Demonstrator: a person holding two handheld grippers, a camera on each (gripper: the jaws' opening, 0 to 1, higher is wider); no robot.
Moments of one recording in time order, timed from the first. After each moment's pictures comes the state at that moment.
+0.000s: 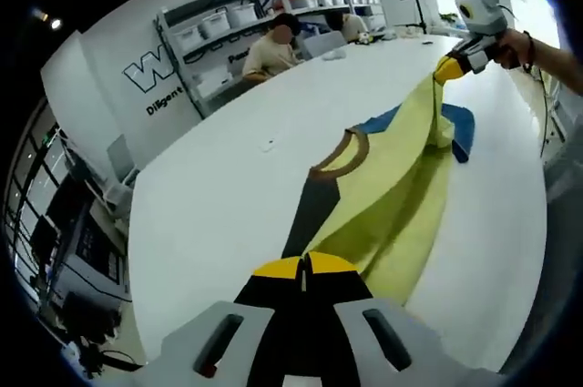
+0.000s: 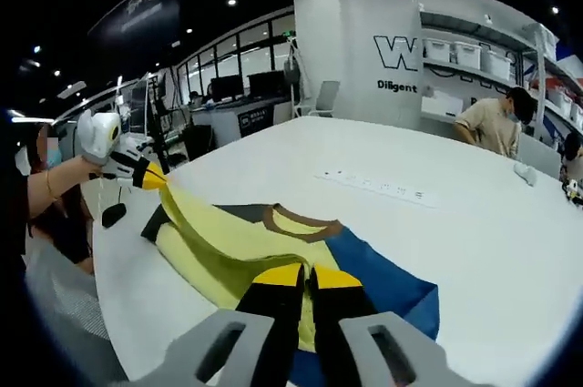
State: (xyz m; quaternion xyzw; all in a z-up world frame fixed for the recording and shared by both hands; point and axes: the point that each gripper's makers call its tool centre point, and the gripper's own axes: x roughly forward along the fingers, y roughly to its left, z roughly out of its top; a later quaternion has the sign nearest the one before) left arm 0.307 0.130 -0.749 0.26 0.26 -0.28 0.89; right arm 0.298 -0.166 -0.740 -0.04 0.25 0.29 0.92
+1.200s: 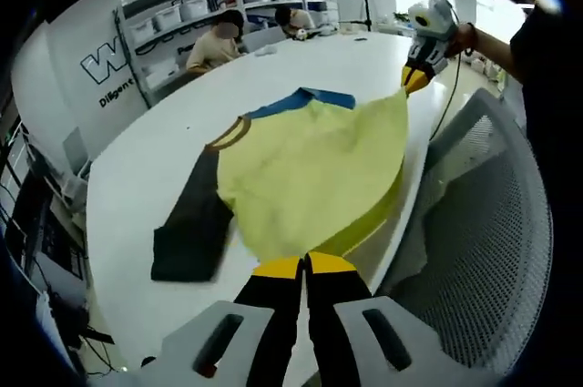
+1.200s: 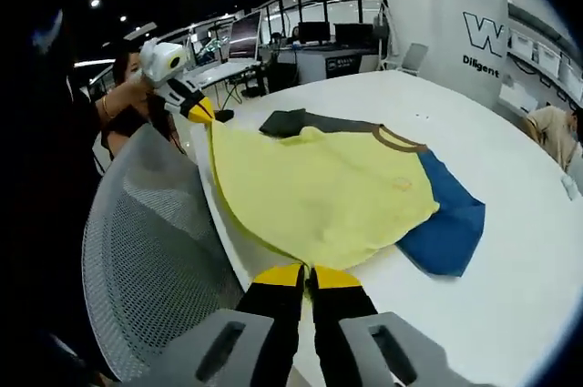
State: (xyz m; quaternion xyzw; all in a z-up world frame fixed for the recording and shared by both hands) left arm 0.113 0.104 -0.765 0.24 0.31 -0.39 0.83; right arm 0.094 -0.185 -0.772 -0.13 0.36 0.44 0.81
